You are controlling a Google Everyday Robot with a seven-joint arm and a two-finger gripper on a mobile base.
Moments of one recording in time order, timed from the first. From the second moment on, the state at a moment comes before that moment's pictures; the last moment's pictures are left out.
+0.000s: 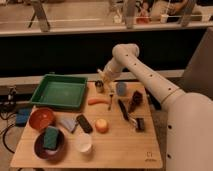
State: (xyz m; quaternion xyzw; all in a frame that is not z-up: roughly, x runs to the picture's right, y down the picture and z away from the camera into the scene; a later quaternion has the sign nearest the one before) arm 0.007 -0.051 0.859 -0.06 -0.30 -0.59 0.75
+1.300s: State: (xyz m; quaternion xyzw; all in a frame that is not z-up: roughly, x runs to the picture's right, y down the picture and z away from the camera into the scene) arm 0.004 -0.057 0.910 -0.03 -0.27 -0.58 0.77
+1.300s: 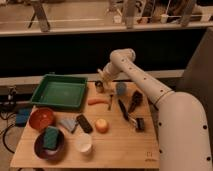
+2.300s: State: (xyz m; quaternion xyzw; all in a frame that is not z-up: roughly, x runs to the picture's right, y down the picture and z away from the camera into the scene) arm -0.016 -0.052 0.919 -0.05 -0.26 -0.61 0.75
